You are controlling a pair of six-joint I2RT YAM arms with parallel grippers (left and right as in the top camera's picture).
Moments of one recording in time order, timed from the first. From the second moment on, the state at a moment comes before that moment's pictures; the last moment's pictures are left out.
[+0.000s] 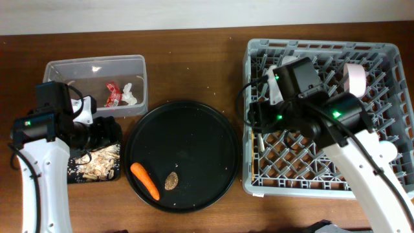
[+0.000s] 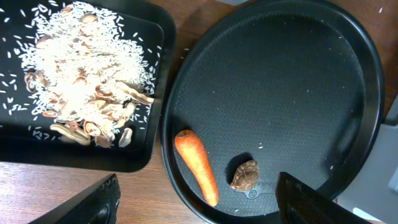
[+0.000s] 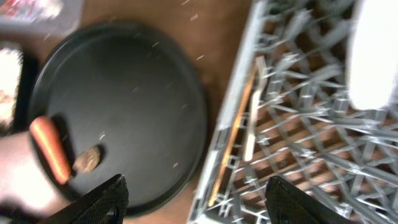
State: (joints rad) left arm 0.24 1.37 1.31 -1.27 0.21 -0.08; right arm 0.40 1.38 1.54 -1.22 -0.08 0.26
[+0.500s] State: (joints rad) left arm 0.04 1.38 0.89 -1.10 0.32 -0.20; right arm 0.31 1.46 1.54 -1.29 -0.12 0.22
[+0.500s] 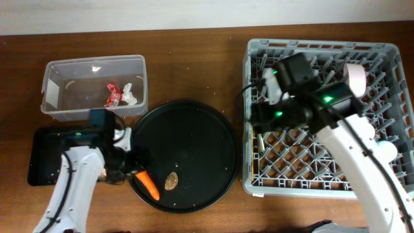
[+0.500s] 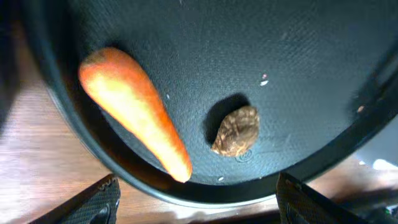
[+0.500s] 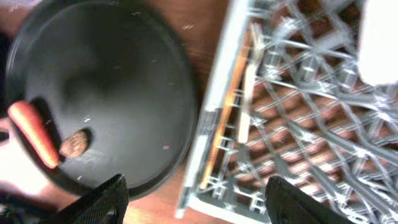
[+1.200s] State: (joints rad) left arm -0.05 1.38 0.69 -0.80 0.20 -0.47; right arm 0.03 1.46 1.54 -1.39 -0.10 0.12
